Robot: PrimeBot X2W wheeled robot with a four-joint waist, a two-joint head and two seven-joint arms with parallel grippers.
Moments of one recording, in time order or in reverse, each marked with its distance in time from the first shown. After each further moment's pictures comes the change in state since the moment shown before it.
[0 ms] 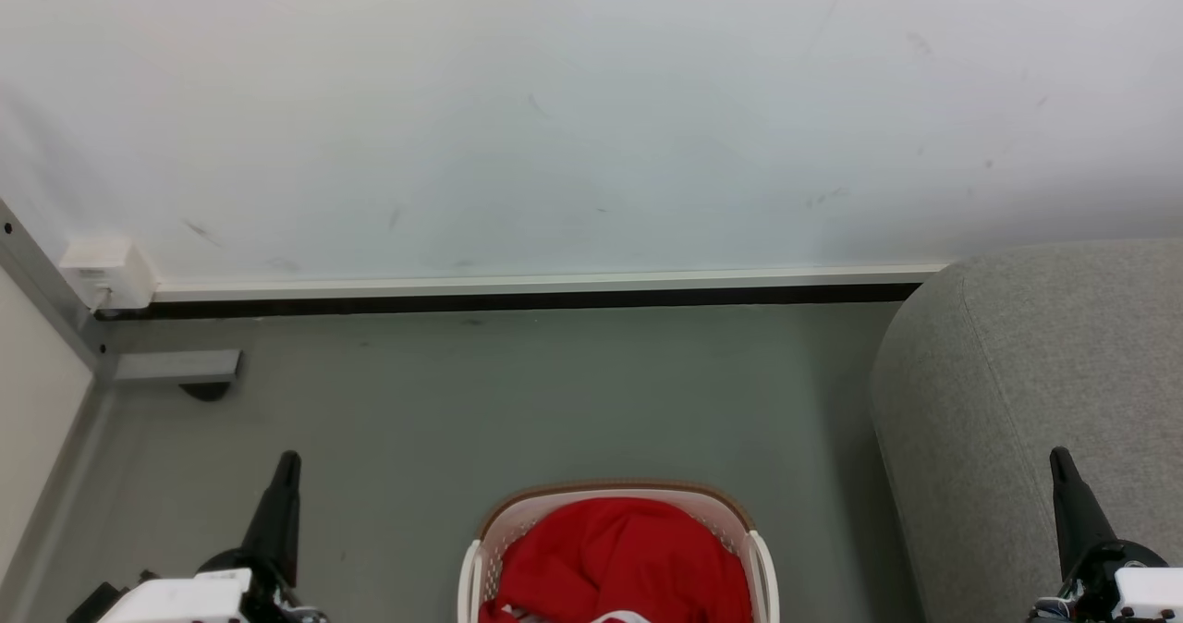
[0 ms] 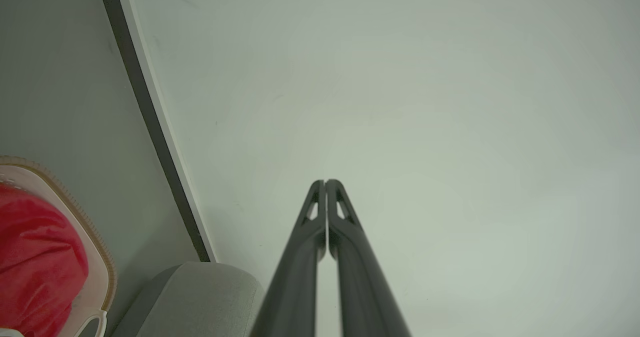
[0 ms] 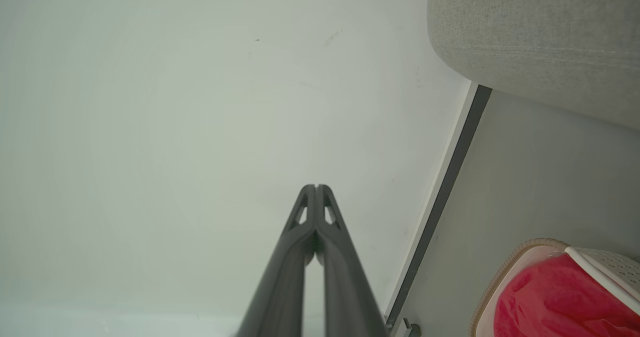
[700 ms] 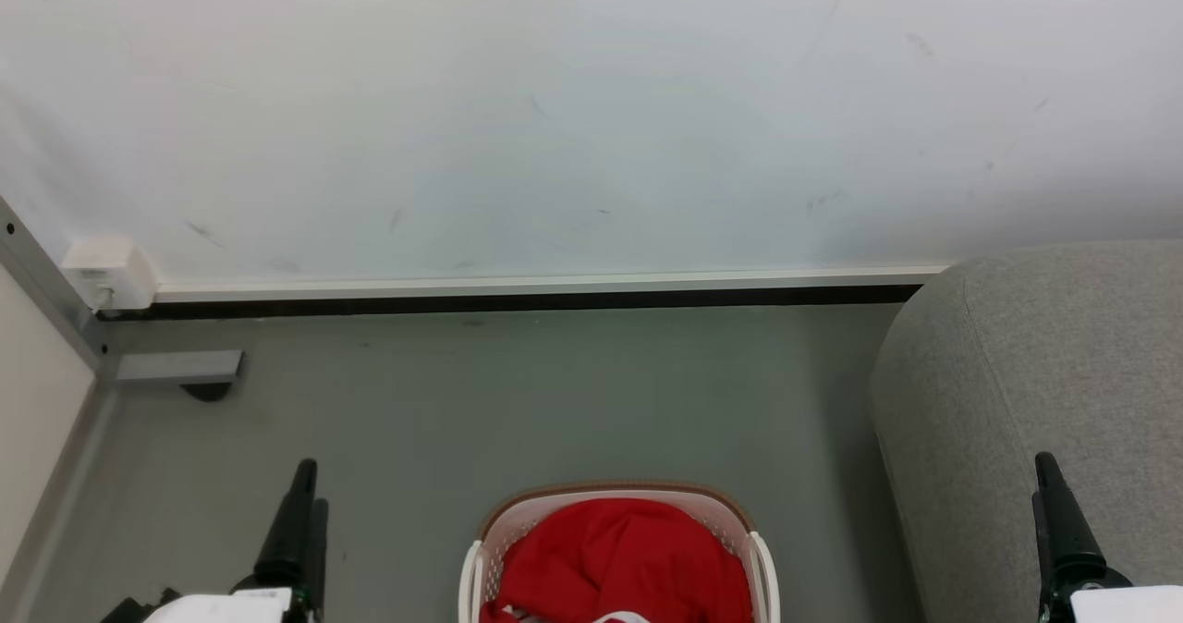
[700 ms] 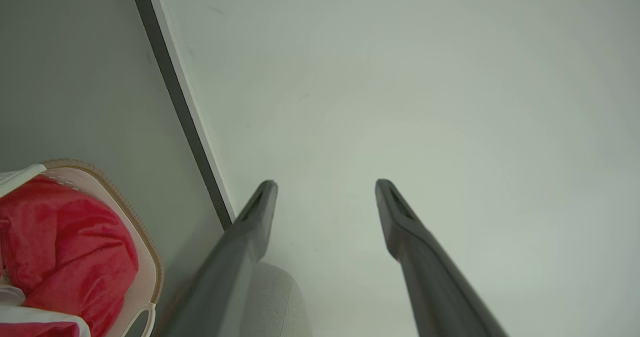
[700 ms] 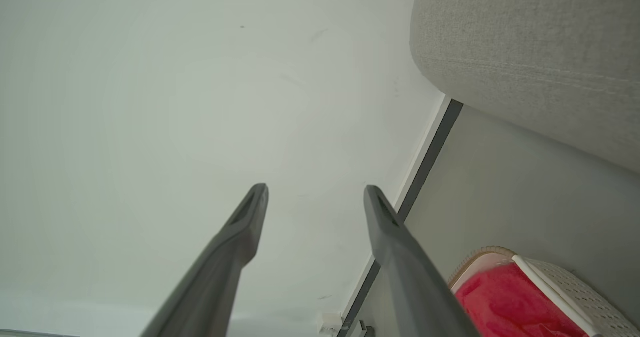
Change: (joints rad) left arm 0.033 -0.007 -0.054 0.006 0.099 0.018 -0.073; right arm 0.036 0.012 0.040 0.002 -0.158 0.000 -0.073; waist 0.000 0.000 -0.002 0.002
